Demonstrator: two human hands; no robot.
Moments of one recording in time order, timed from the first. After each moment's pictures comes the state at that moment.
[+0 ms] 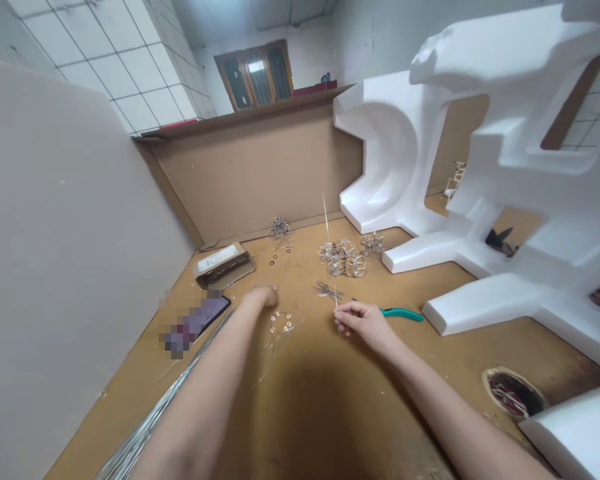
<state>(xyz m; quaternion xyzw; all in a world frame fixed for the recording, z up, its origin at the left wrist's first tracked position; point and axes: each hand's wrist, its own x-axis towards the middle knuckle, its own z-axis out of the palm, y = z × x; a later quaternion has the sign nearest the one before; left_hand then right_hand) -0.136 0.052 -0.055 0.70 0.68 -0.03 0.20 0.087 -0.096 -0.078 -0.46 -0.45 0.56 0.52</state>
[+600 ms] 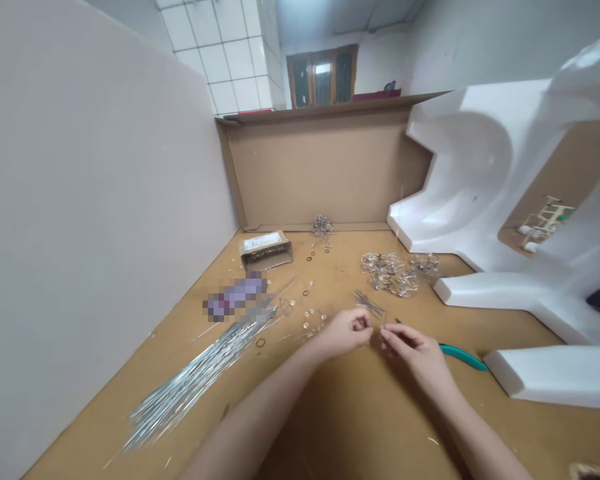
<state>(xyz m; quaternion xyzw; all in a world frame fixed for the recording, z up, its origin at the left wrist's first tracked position) -0.073 -0.058 -0.085 0.75 0.42 0.27 0.45 0.087 -0.098 -0.095 -0.54 -0.55 0.40 0.50</state>
